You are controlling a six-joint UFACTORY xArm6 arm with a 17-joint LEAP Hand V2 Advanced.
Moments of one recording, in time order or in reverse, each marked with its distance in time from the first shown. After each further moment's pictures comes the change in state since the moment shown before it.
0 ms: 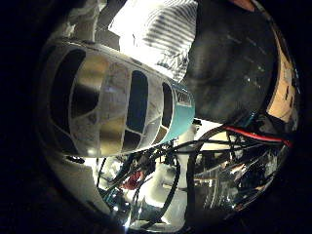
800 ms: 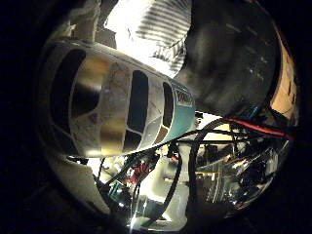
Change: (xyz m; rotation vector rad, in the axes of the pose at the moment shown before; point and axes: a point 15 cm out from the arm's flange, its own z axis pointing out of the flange) arm -0.004 0.014 -0.046 0.047 0.012 0.015
